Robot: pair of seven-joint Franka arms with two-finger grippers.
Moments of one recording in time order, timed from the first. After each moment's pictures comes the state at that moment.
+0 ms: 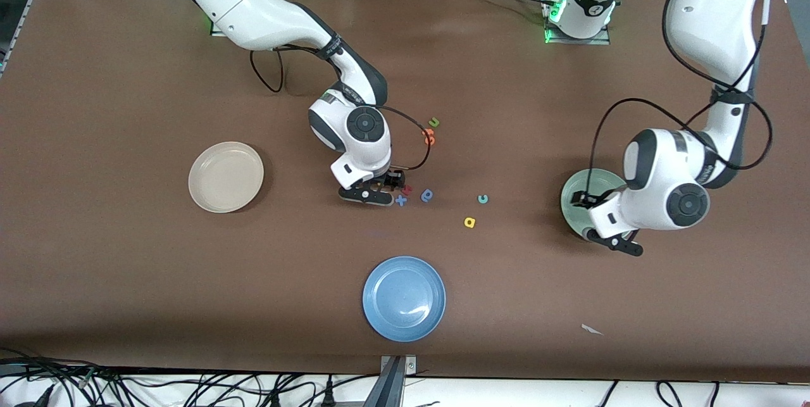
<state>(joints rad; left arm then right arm) -0.14 0.63 0.02 -1.64 -0.10 2.07 0.11 0.46 0.86 0.30 -1.49 -0.37 2.31 1.06</state>
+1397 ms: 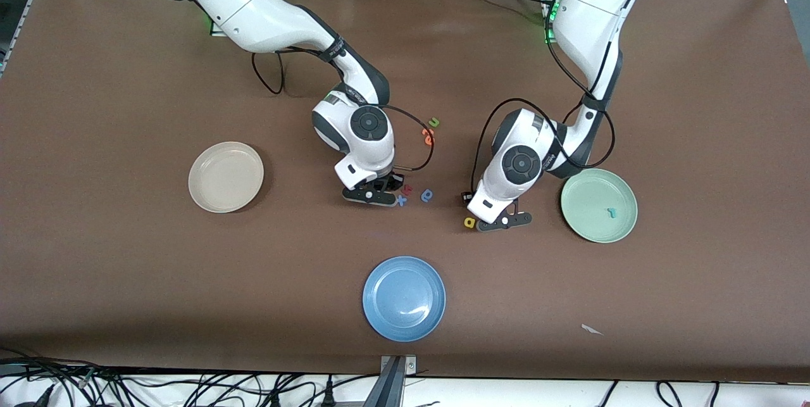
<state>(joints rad) -0.49 0.75 0.01 -1.66 -0.12 2.34 -0.58 0.47 0.87 0.29 -1.47 -0.39 2.32 1.07</state>
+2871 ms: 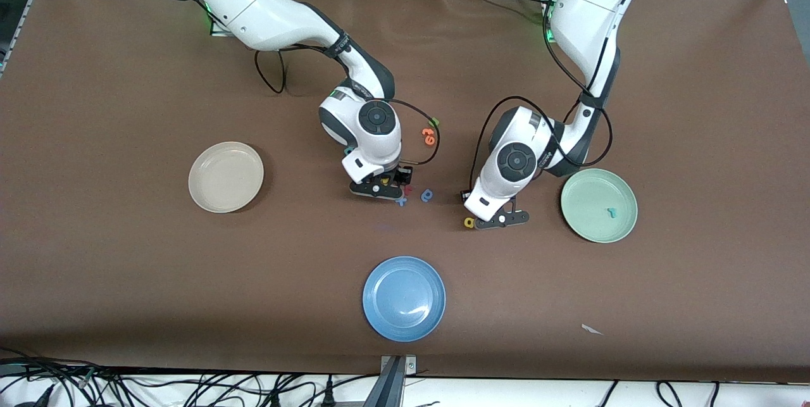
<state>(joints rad) -0.51 0.74 0.02 -1.66 -0.11 2.33 -0.58 0.48 0.87 0.31 -1.48 -0.40 2.32 1.10</state>
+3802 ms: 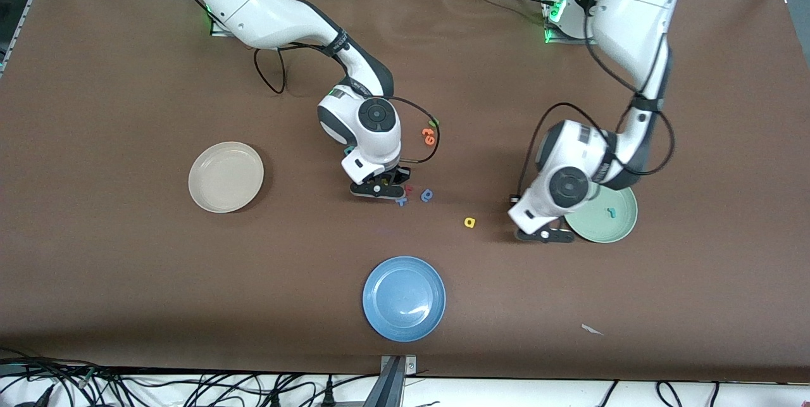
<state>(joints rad) -0.33 0.68 0.06 -1.62 0.00 2.08 -0.15 0.45 0.84 0.32 -1.50 -0.43 2.32 1.02</state>
